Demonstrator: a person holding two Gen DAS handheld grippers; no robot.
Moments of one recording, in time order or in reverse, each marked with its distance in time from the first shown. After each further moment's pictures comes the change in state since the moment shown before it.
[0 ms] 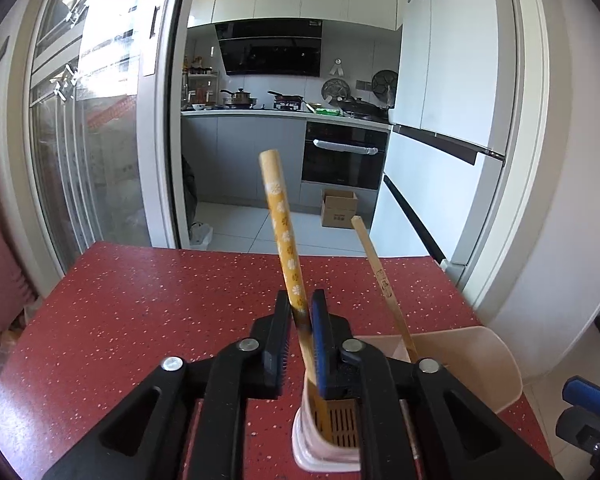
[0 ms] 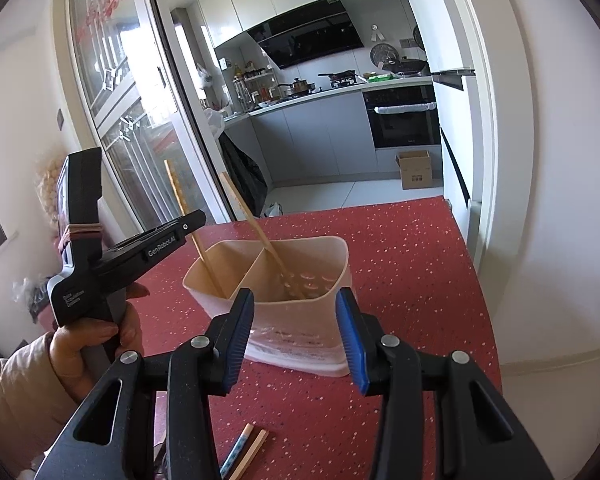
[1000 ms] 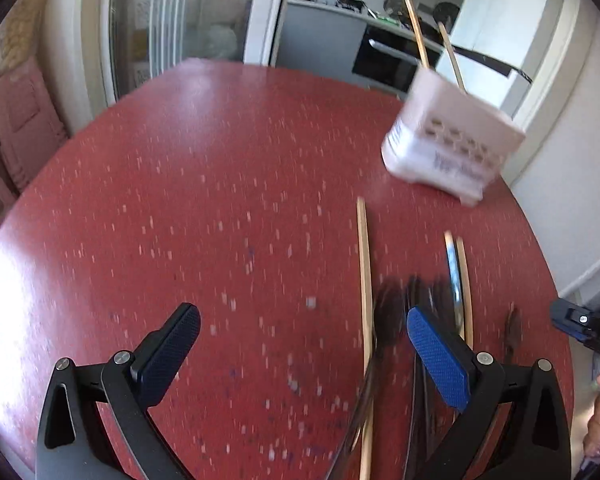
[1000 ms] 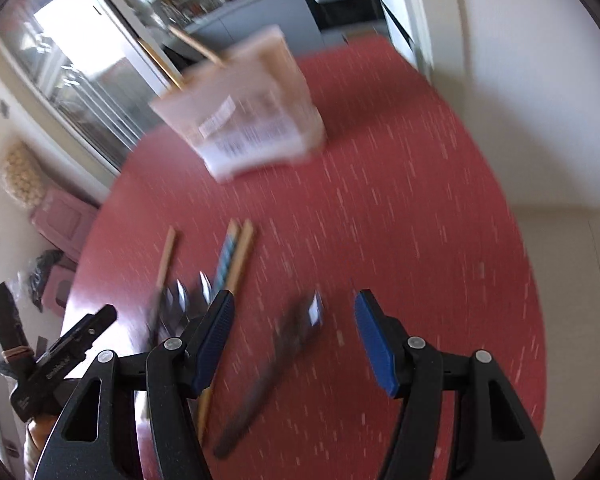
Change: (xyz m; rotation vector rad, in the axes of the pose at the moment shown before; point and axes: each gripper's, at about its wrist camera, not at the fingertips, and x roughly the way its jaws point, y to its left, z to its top) left arm -0.146 0.077 -0.197 -0.187 0.401 0.049; right arm -0.034 -0.004 -0.132 0.245 0.412 -0.104
